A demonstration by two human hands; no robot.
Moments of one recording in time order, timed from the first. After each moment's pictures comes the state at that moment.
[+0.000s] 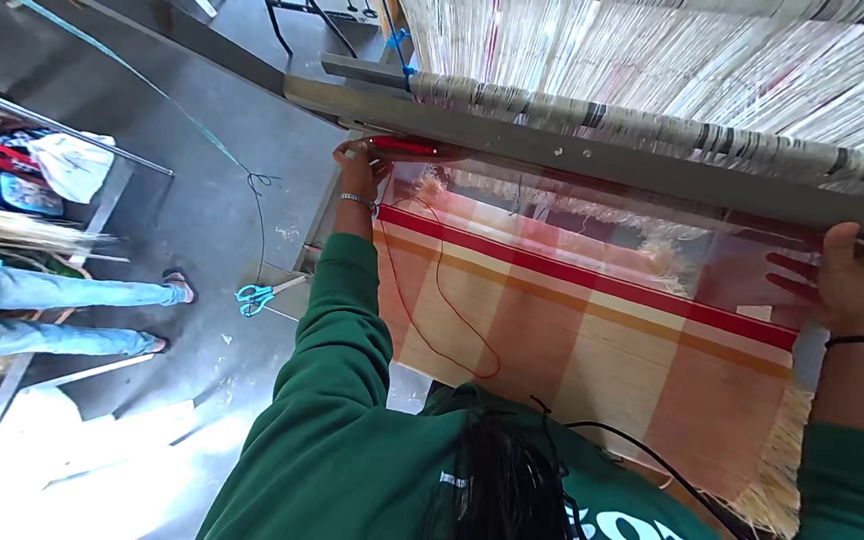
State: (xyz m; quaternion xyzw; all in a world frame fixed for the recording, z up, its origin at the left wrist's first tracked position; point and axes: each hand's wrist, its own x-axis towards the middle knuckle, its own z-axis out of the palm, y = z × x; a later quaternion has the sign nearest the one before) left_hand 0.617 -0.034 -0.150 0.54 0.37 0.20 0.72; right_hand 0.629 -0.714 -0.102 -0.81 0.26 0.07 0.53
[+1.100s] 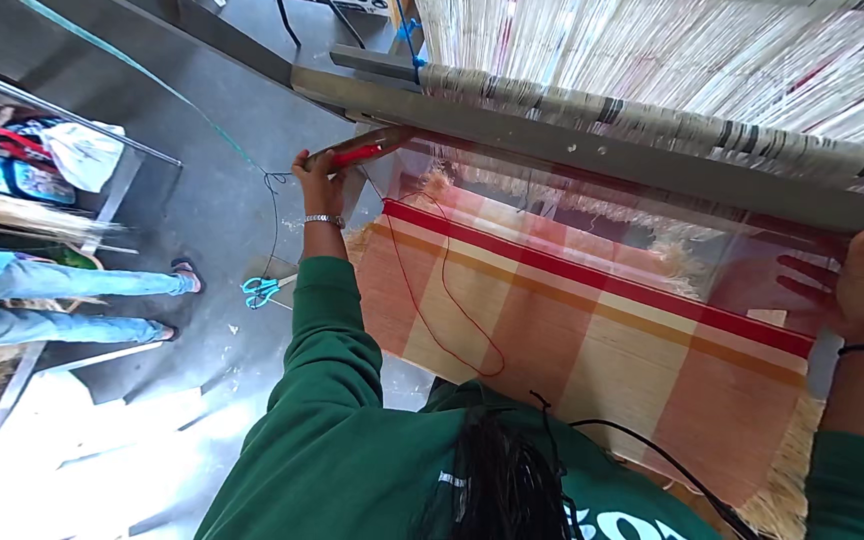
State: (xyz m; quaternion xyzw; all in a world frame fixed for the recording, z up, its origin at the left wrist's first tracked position) left_hand 0.553 0.018 -0.143 0.54 0.34 0.31 0.71; right_hand 0.628 -0.710 -0.103 -0.79 0.25 0.06 0.55
